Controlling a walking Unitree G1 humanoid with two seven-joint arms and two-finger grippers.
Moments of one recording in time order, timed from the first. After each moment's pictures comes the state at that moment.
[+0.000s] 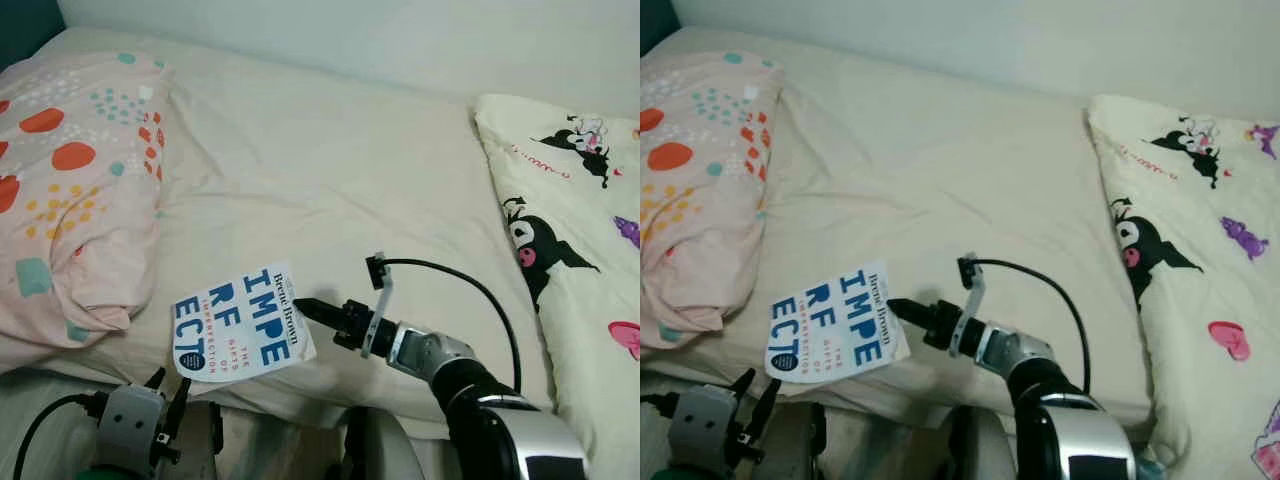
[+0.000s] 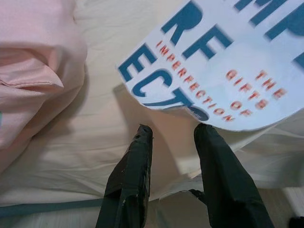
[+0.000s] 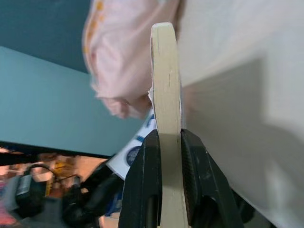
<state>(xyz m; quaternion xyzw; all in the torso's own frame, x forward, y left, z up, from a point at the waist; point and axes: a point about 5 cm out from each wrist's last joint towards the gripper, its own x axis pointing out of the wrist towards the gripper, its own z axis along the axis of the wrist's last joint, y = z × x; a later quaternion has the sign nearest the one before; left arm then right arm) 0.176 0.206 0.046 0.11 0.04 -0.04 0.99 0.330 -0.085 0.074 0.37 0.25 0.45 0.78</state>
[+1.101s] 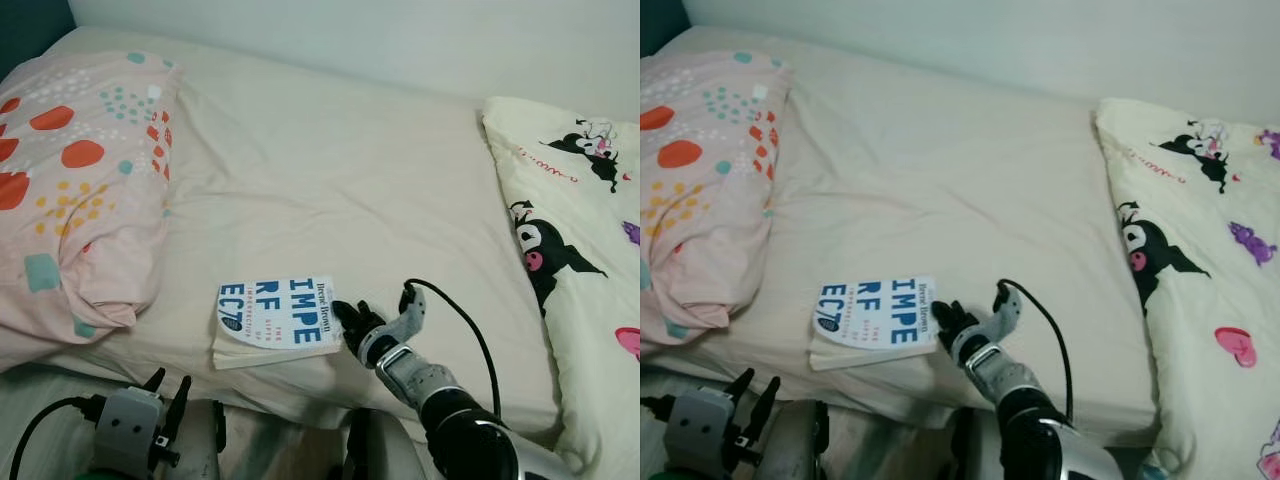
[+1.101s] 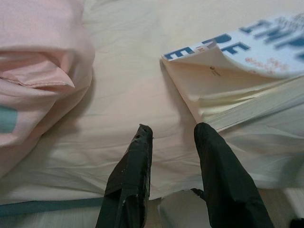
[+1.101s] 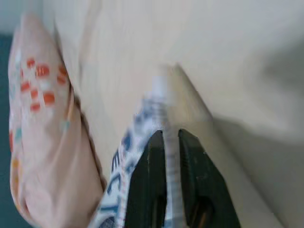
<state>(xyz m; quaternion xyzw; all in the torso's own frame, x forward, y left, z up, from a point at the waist) 0.168 0.206 0.049 0.11 0.04 -0.04 0.99 0.334 -0.112 0.040 0.56 0.22 0.08 0.80</state>
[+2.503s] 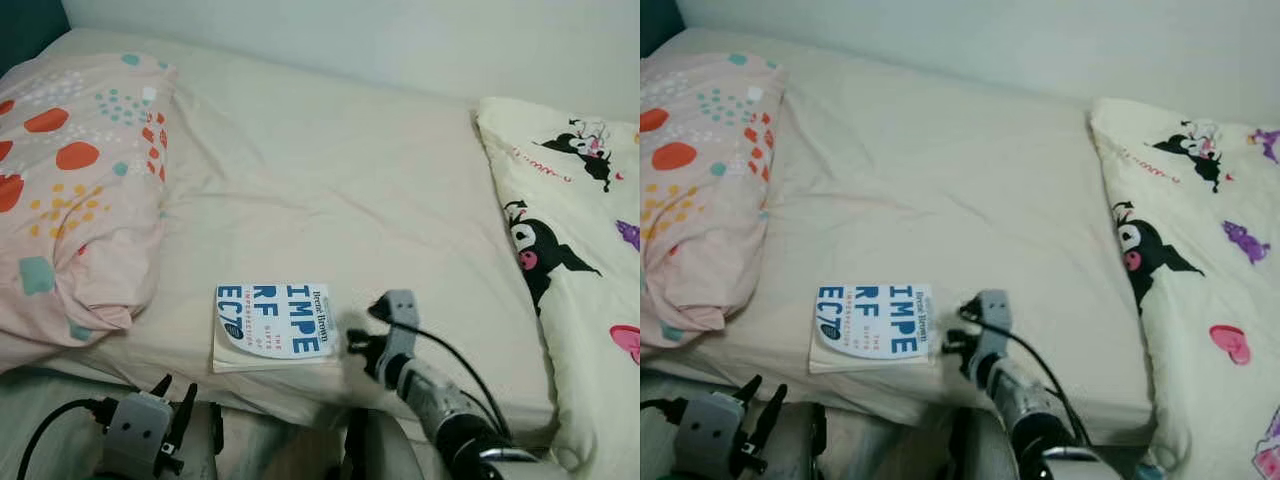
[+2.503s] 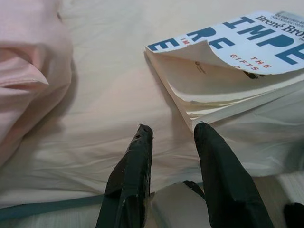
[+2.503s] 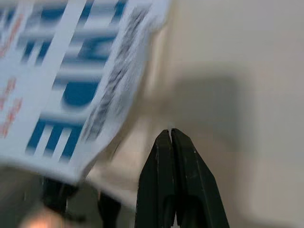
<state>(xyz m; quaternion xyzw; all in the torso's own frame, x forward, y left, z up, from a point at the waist) 0.167 0.201 0.043 0.13 0.06 -0.06 0.99 0.309 -0.118 0.013 0.10 0.26 0.22 0.93</state>
